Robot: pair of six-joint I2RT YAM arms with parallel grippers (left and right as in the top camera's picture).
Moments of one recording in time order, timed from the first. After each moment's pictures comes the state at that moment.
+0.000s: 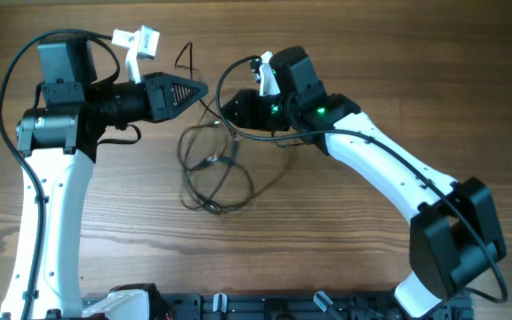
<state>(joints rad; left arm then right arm) 0.05 1.39 1.36 -0.75 1.10 -0.23 0.57 1.80 1.33 -0.29 -0.52 0.69</state>
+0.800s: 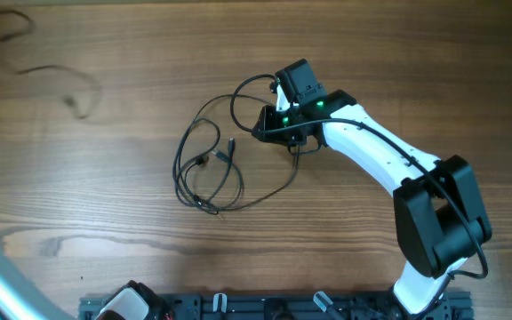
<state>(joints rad) 0.75 1.30 1.68 -0.26 1.01 -0.70 0.51 1.90 1.33 -0.54 -0.38 0.59</state>
